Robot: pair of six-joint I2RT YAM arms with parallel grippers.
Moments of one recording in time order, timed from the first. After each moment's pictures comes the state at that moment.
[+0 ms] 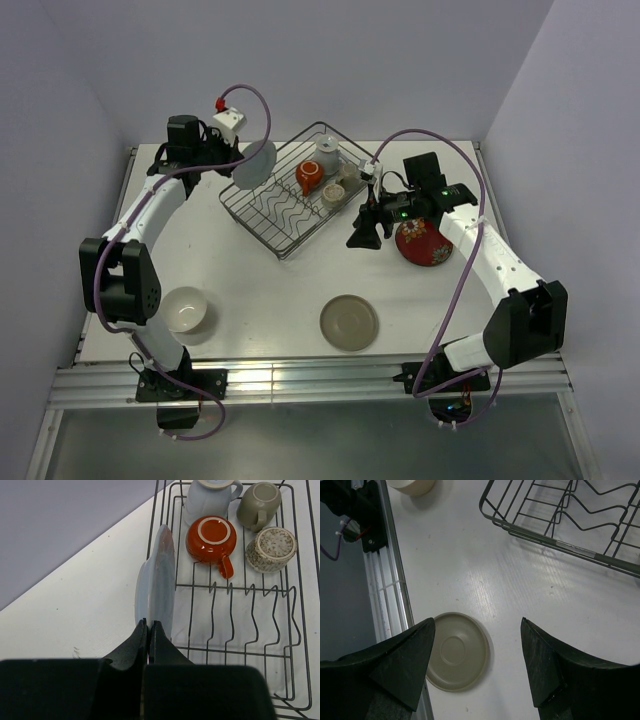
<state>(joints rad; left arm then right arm) -0.13 1.73 1.47 -0.19 0.46 0.32 0.28 1.40 1.24 -0.73 -0.93 -0.44</state>
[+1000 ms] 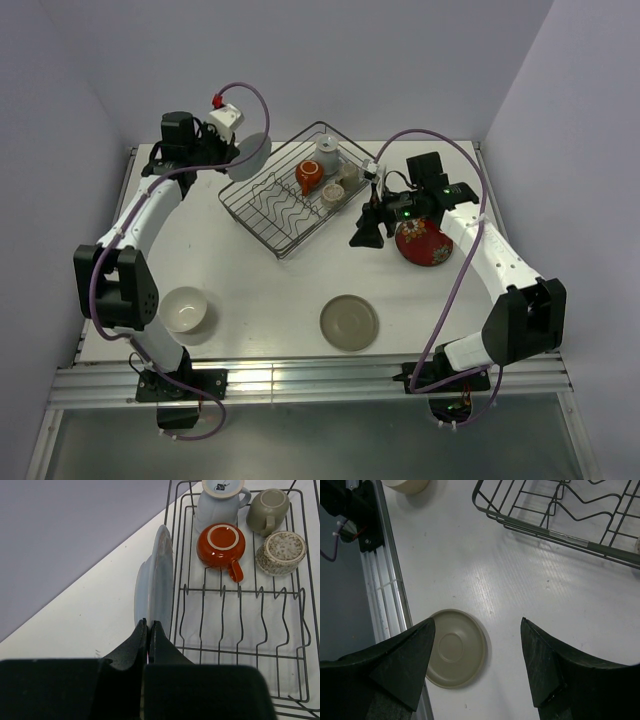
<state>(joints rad) -0.13 1.69 1.48 -0.18 0.44 0.37 0.25 1.41 1.24 -0.74 -0.94 -0.45</state>
